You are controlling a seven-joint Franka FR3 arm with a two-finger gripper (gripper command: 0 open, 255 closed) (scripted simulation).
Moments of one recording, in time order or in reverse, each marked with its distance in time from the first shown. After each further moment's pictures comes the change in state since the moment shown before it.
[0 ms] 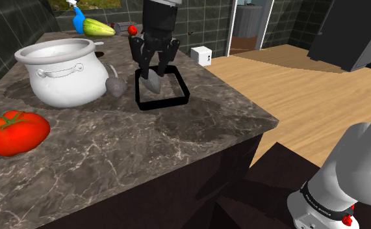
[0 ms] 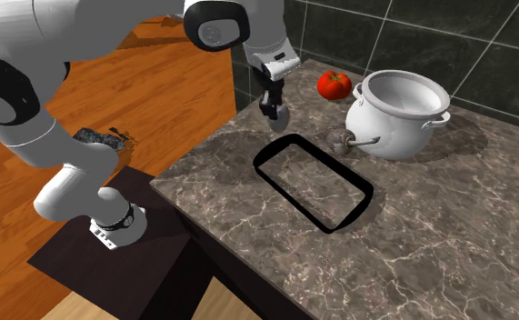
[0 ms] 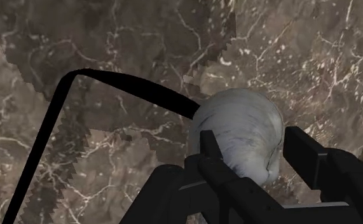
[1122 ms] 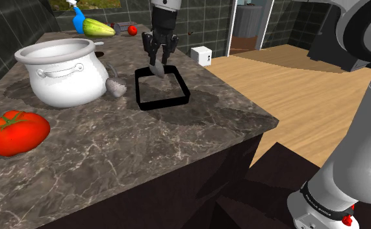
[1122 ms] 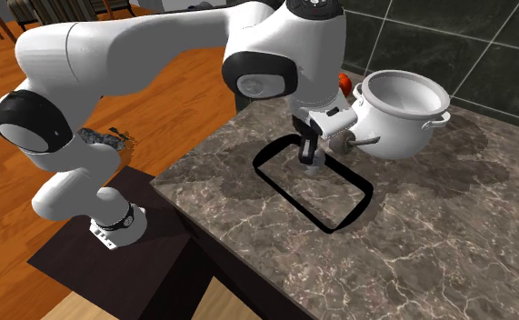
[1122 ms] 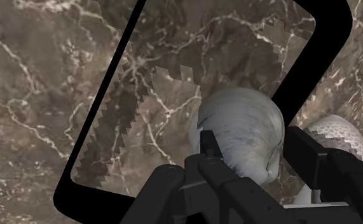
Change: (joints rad) arm -0.093 0.266 -0.088 0.260 -0.045 -0.039 -0.186
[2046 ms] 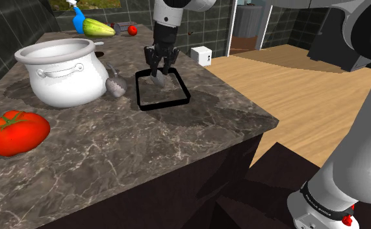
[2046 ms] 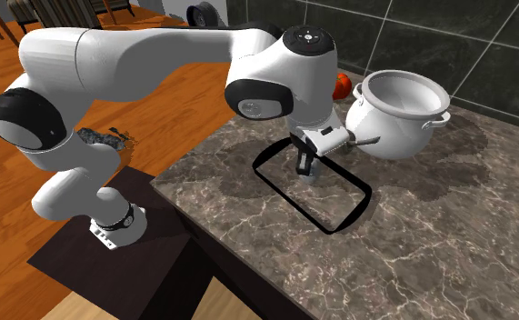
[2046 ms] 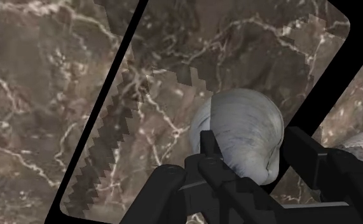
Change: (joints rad) arm -0.005 -0.031 -0.001 -0.149 0.012 0.118 -0.022
